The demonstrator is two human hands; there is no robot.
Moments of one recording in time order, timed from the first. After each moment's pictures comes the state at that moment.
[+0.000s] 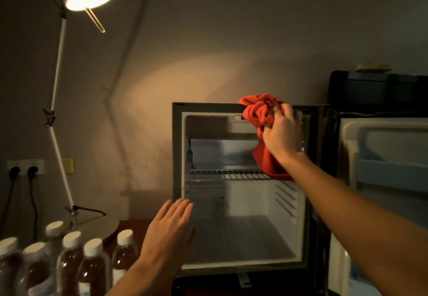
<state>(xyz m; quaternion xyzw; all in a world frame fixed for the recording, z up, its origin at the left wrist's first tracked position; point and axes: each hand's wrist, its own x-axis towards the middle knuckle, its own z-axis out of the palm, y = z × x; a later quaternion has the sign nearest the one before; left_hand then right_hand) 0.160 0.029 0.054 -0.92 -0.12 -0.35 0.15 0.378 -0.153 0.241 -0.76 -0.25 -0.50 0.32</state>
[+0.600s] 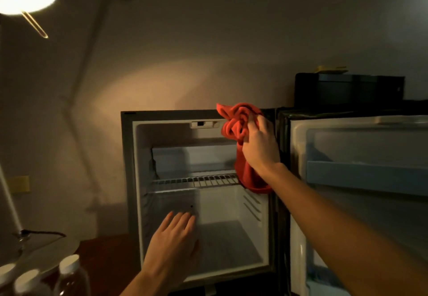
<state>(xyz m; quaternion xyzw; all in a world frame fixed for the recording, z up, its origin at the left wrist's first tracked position) 0.228 -0.043 0.060 -0.93 -0.04 -0.35 0.12 0.410 -0.199 0.224 -0.77 -0.28 -0.48 0.31</state>
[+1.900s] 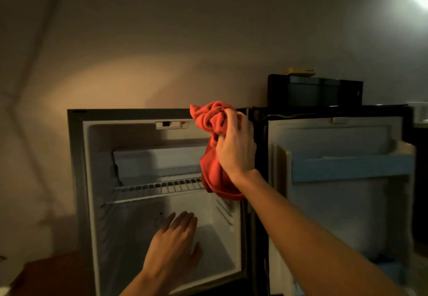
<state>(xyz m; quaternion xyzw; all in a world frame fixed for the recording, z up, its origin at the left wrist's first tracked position) 0.304 -0.072 0.046 -0.92 0.01 -0.37 0.12 0.404 -0.211 0.223 -0.71 -0.26 -0.54 0.37</state>
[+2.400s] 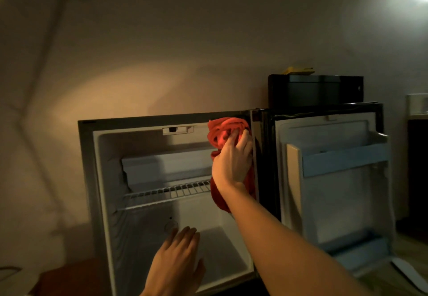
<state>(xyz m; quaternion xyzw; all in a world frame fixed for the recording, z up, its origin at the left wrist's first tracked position) 0.290 -0.050 0.027 -0.93 0.02 -0.34 0.12 0.412 -0.165 0.194 -0.82 -0.09 -0.43 0.36</state>
